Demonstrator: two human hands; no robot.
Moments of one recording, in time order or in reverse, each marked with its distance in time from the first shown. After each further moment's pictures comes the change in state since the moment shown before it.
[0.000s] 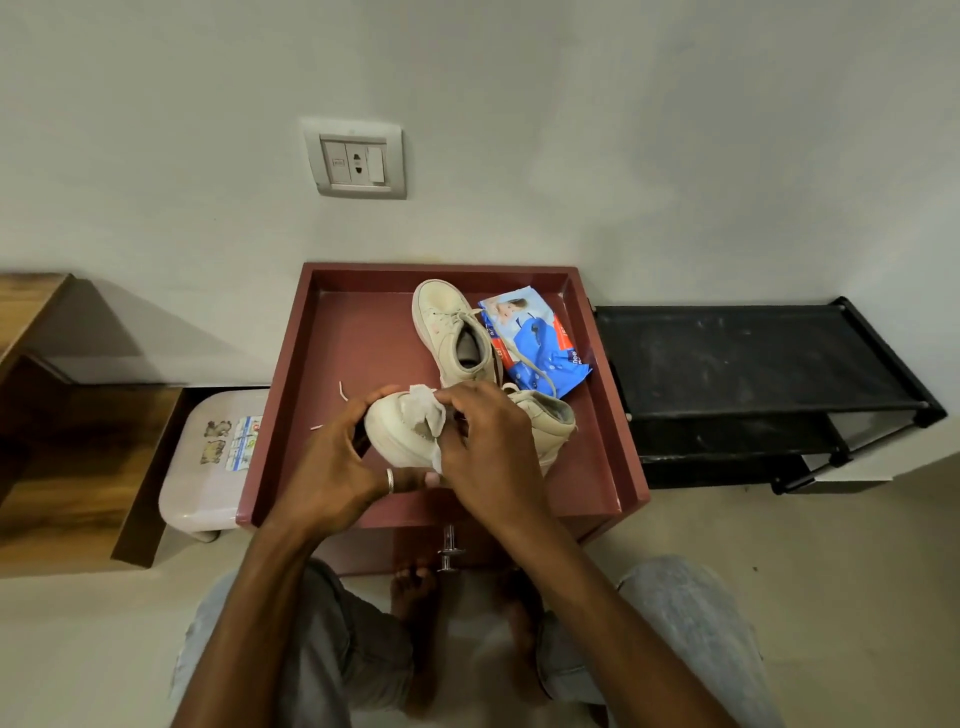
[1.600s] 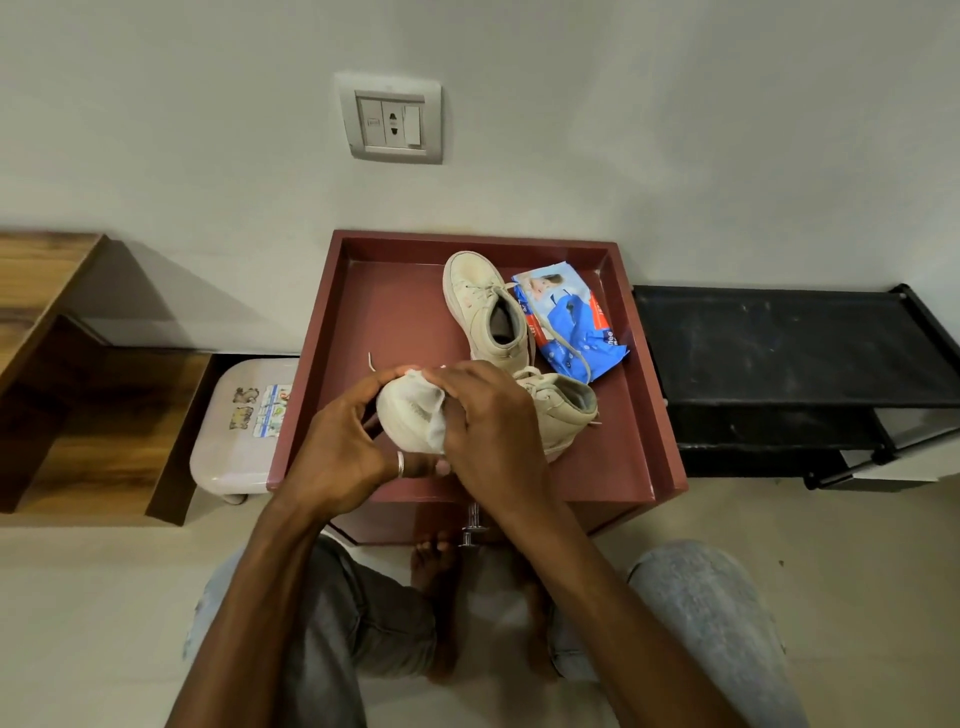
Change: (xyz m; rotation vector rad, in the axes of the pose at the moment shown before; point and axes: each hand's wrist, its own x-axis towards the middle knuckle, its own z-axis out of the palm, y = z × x) left_hand -0.006 -0.020 -0.018 0.036 0.046 0.022; right_hand 0.001 -0.013 0.021 -0.067 -0.044 -0.114
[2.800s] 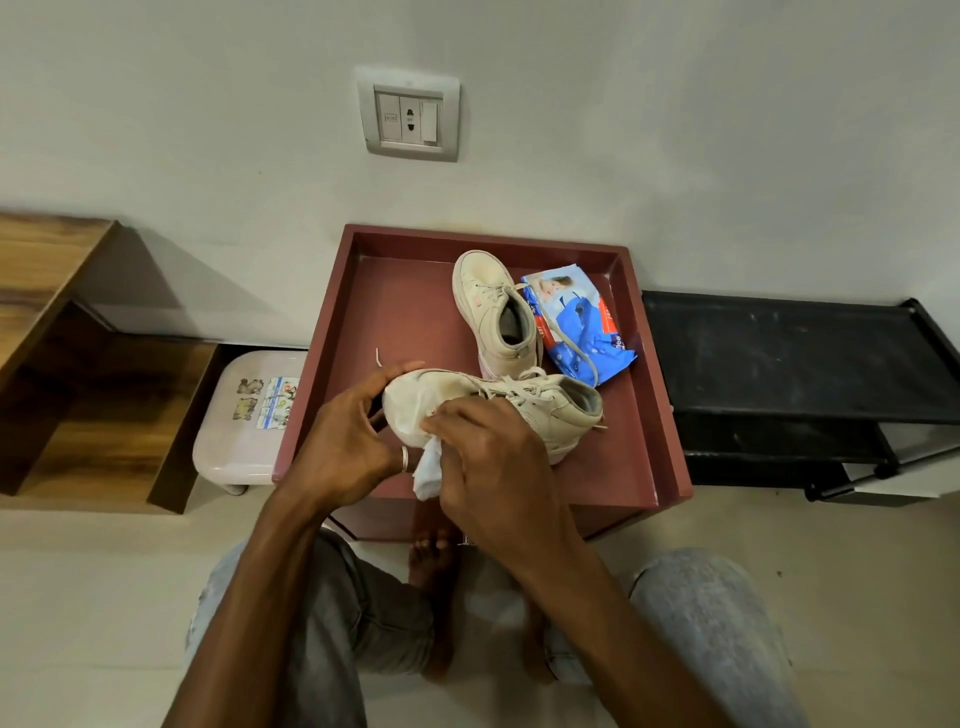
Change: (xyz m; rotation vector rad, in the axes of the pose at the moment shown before) left_hand 0.002 -0.006 -0.005 0.052 -0.004 0.005; right_hand -0.027 -0.015 -0.012 -0.077 -0.078 -0.122
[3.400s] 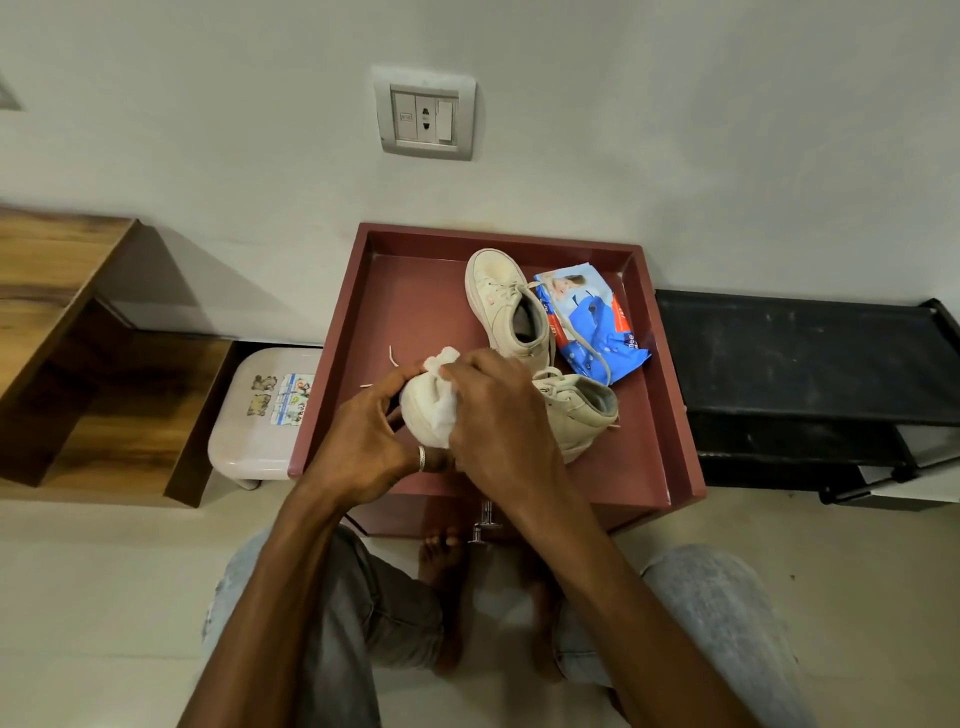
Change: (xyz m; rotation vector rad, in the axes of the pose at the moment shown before) left_hand -0.004 0.008 0.002 -0.034 -0.019 -0.041; right_hand 0.036 0.002 0.008 -0.108 -0.120 0.097
